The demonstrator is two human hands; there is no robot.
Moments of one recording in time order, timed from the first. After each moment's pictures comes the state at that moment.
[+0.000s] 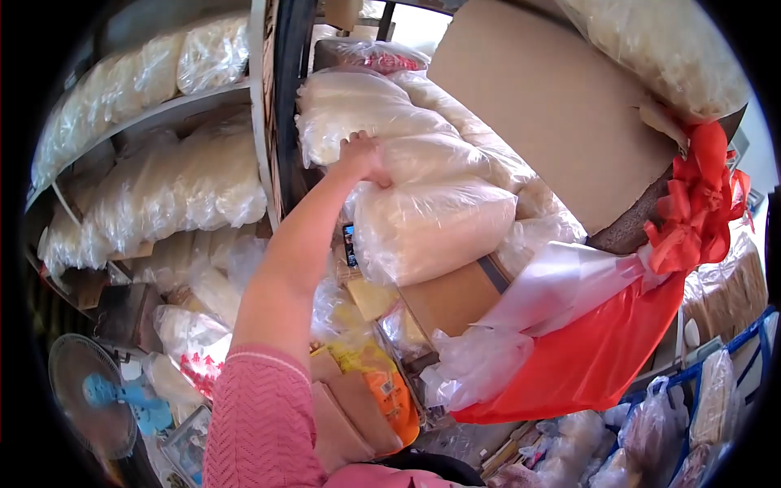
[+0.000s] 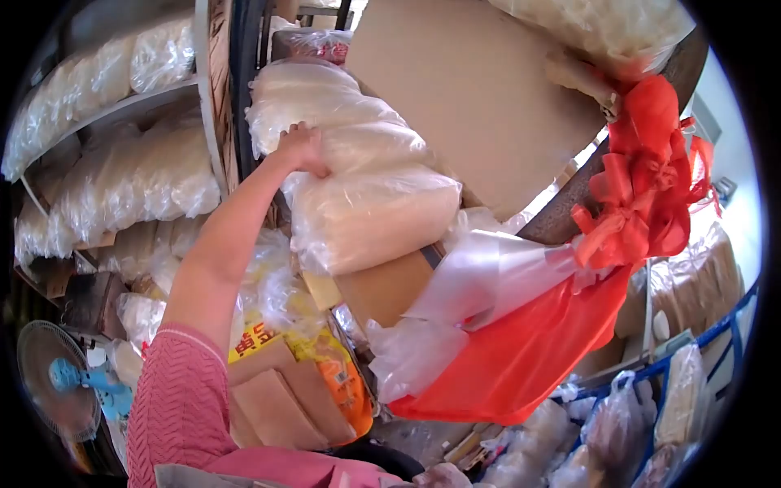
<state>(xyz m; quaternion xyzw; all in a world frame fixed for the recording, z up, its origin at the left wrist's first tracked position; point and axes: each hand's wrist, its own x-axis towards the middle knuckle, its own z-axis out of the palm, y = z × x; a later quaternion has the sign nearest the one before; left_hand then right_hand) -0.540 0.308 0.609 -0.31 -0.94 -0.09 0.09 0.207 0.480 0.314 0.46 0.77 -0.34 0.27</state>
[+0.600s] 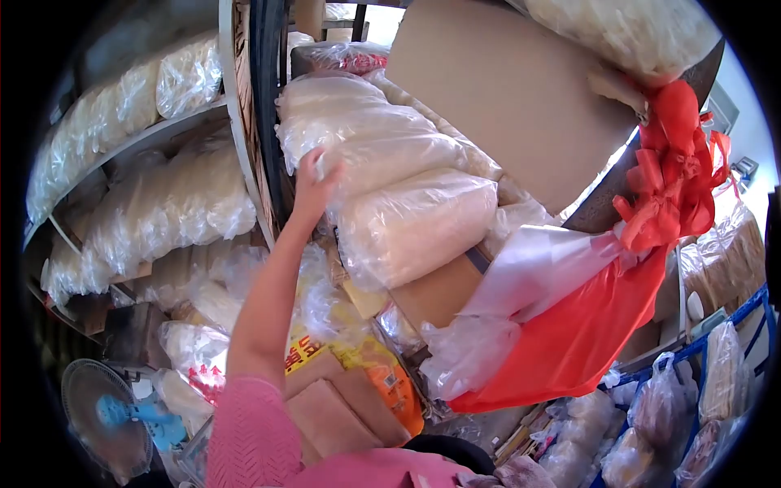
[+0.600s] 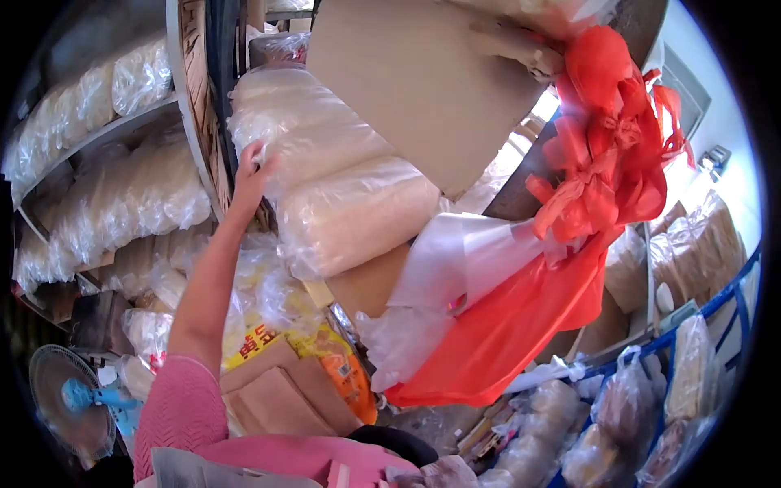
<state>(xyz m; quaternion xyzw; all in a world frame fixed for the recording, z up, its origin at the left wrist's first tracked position) -0.539 0.270 0.526 -0.30 -0.68 -0.66 0.12 0.238 0.466 0.324 0.51 0.74 -0.37 0.22</state>
